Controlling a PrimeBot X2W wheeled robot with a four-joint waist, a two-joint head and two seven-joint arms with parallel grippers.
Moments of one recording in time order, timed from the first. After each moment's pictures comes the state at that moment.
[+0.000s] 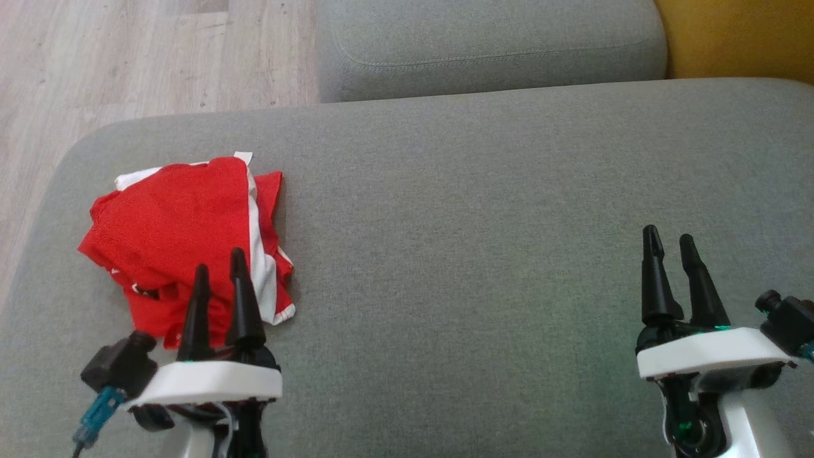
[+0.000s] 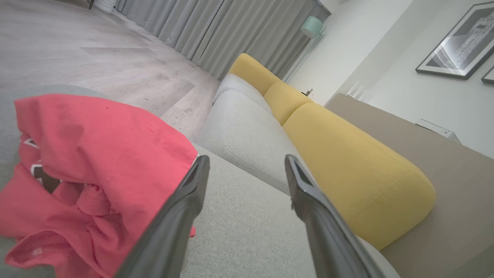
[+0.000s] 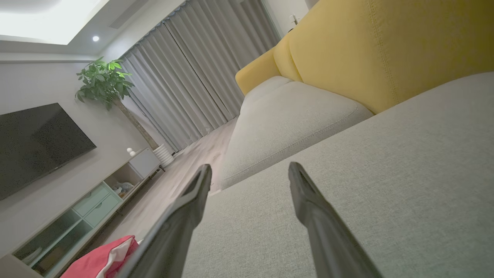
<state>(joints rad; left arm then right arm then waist) -0.02 0.04 -0.16 0.03 -0.71 0.01 -0.09 -0.03 -0.04 0.02 0.12 0.58 0.13 -0.09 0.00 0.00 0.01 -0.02</state>
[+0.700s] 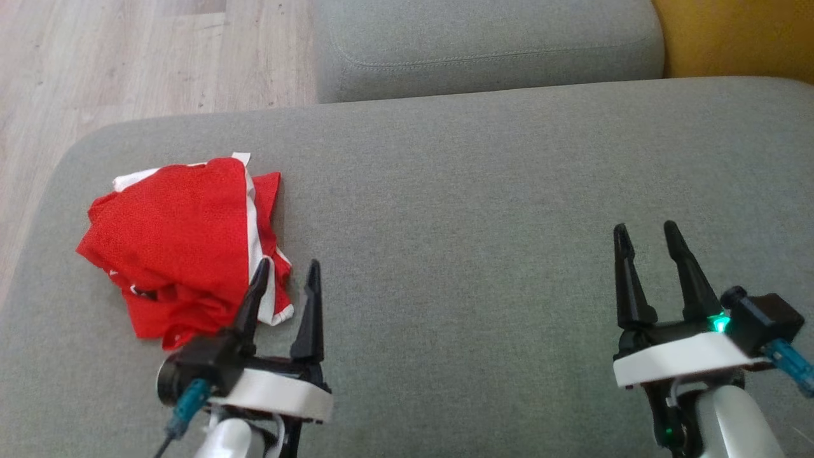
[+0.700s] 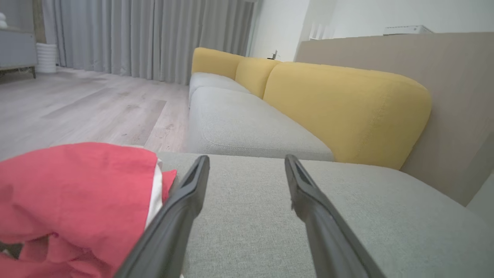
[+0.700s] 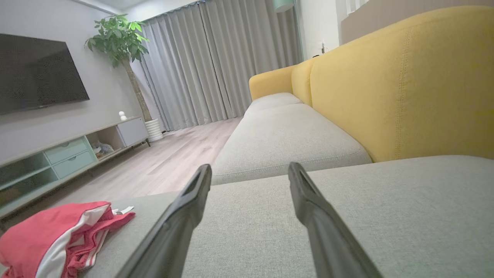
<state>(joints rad) -0.07 0.11 -0.36 0.12 -0.38 0.05 -0.15 -0.03 -0.04 0.06 0.09 0.25 0.13 -0.15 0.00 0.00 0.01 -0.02</state>
